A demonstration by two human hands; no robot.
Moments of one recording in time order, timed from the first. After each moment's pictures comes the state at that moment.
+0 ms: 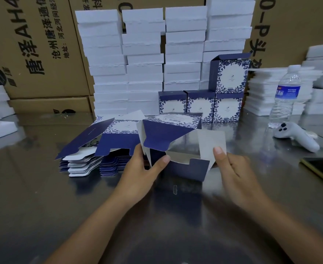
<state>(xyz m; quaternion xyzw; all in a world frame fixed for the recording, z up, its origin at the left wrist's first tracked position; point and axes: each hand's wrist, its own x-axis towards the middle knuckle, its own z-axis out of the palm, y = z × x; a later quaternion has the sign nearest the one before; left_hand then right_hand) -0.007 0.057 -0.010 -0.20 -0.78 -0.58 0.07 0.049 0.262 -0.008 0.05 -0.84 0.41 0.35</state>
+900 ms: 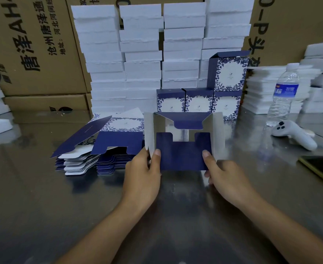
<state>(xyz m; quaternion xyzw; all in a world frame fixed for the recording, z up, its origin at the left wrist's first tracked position) 0.006 0.080 -0.015 -0.12 -0.80 -0.56 0.20 0.045 0.254 -0.009 -0.13 -0.87 0.44 0.18</state>
